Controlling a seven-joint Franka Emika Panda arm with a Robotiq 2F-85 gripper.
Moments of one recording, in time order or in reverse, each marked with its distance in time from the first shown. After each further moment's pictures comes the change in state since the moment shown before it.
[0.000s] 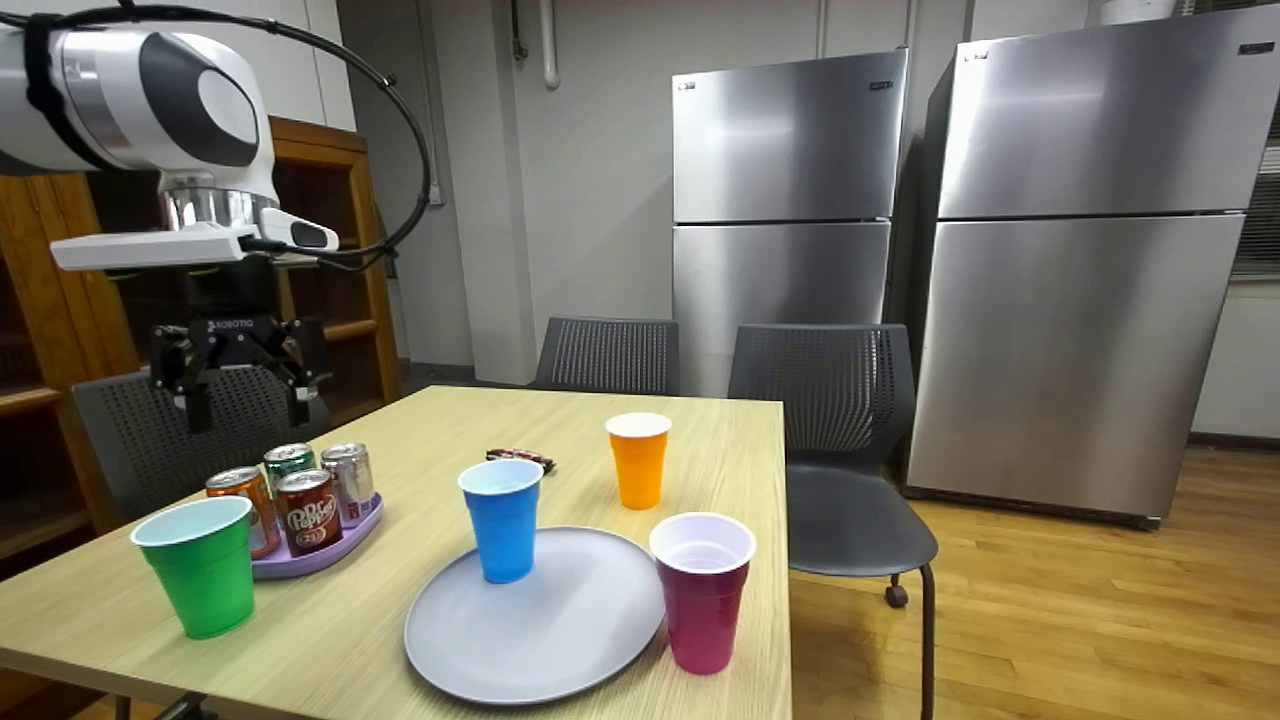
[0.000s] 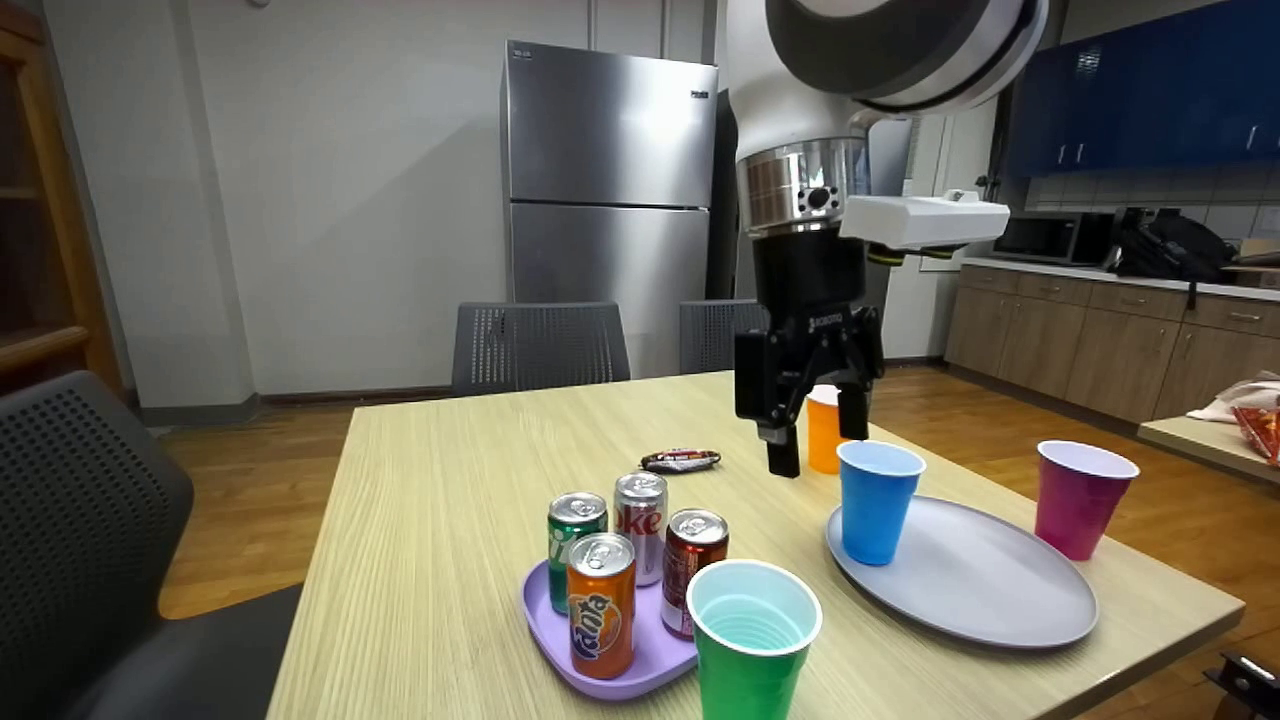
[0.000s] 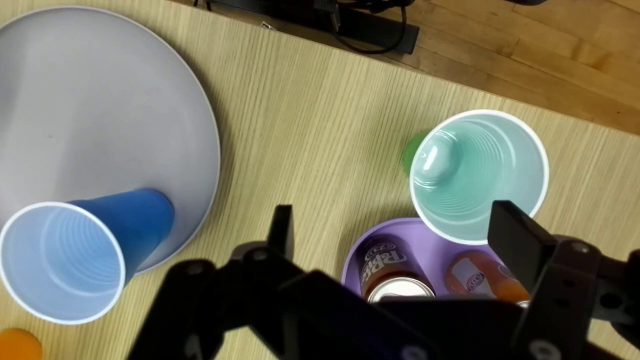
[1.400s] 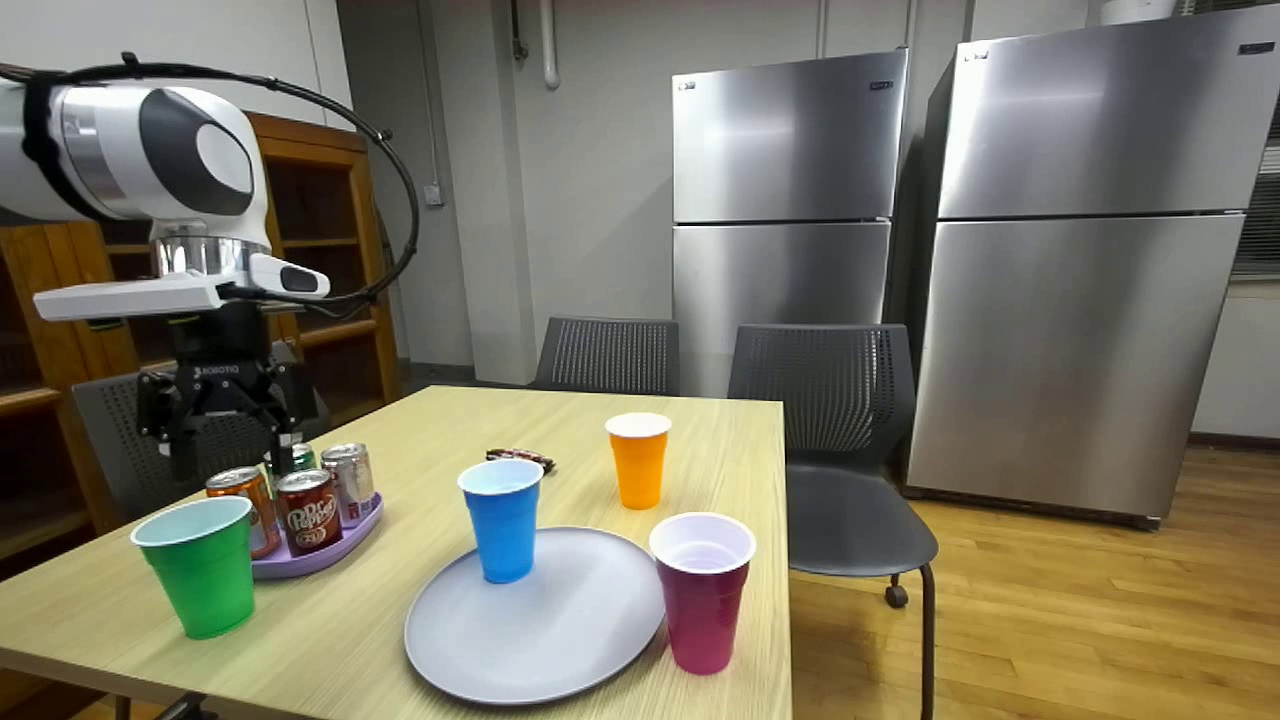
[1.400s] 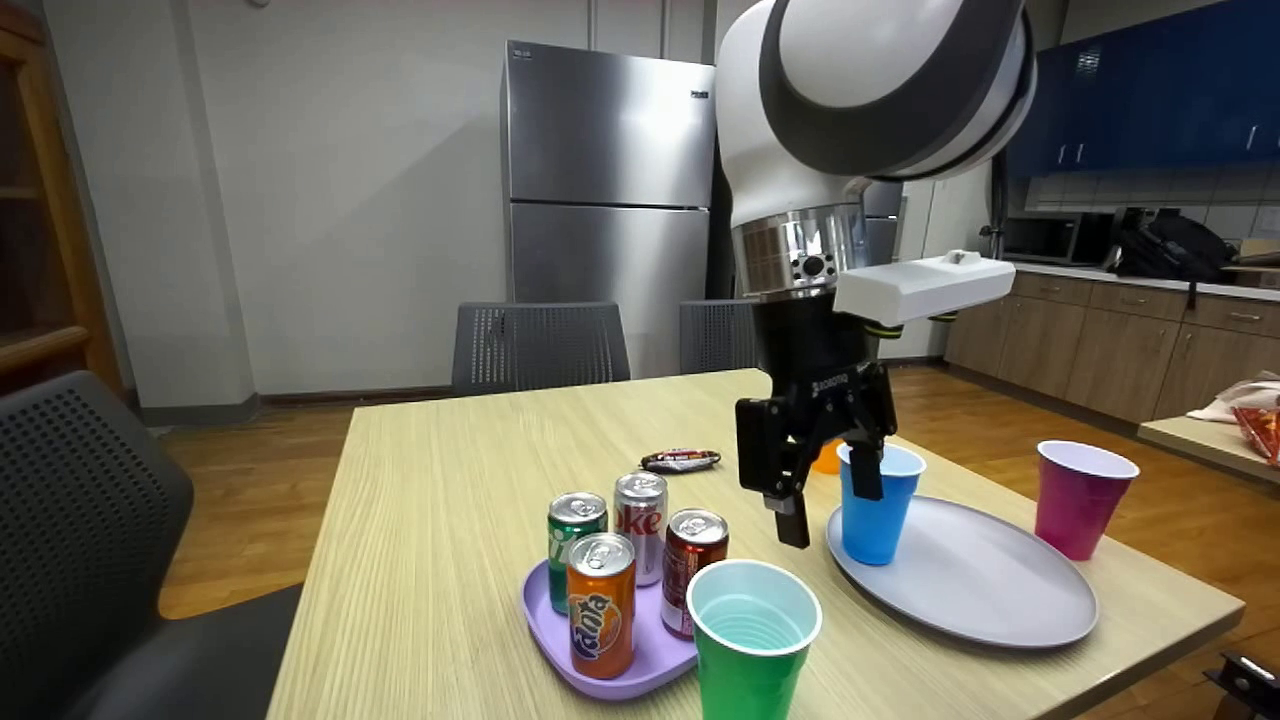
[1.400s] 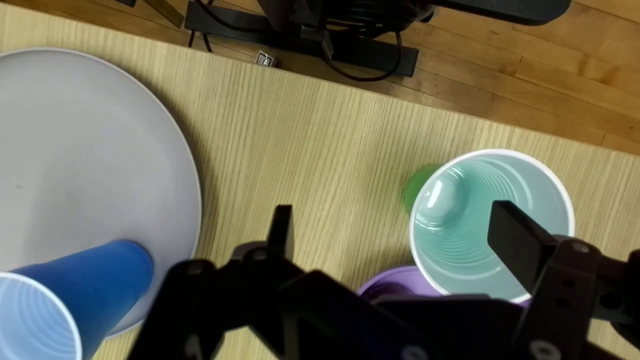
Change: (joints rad) arm 0.005 0.073 0.021 -0.036 -0.005 0.048 0.071
